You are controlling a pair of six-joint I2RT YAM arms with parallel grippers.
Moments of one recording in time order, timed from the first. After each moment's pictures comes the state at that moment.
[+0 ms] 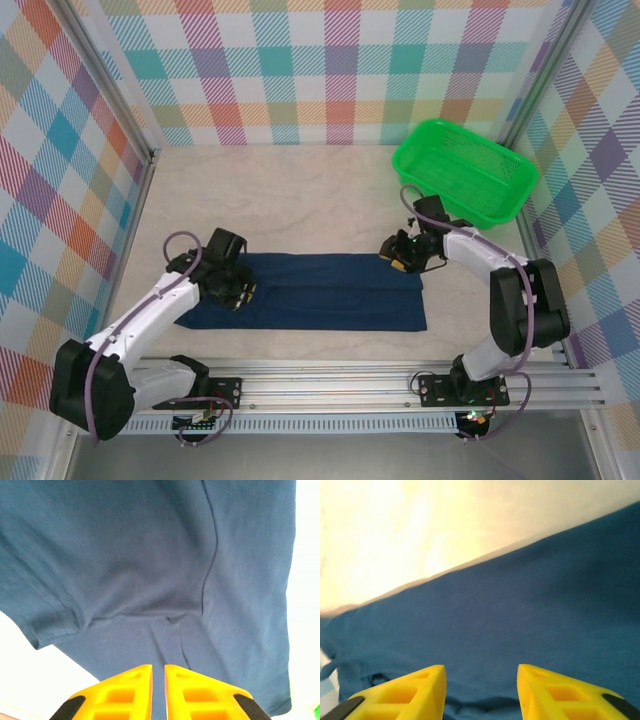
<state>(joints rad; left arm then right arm) -0.37 1.15 0.78 -0.84 0.11 -1.52 0.25 1.59 0.94 -0.55 -0.42 0.73</state>
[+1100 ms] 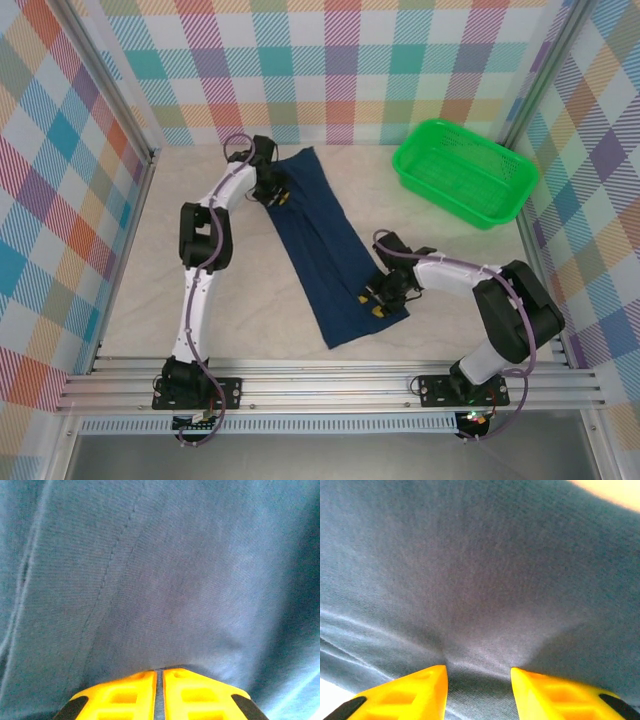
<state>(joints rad) -0.23 2.59 2.34 -0.89 0.25 -1.08 0.61 1.56 0.77 -0.52 -0.35 1.31</state>
